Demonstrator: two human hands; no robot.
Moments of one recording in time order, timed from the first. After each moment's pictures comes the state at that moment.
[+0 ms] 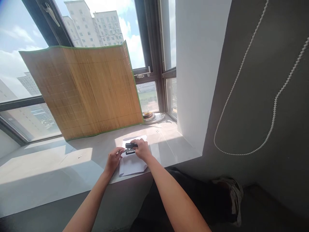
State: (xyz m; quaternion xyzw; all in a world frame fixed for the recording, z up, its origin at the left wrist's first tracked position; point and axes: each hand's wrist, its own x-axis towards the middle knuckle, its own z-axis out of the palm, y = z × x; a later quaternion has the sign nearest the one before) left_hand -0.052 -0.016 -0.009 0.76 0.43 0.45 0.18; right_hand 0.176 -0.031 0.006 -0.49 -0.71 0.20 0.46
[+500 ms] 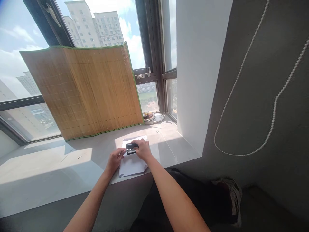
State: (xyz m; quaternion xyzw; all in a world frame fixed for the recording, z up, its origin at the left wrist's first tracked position) left_hand -0.048 -0.015 -0.010 0.80 0.40 0.43 0.15; right_hand 0.179 -0.026 0.002 -0.49 -0.71 0.19 0.48
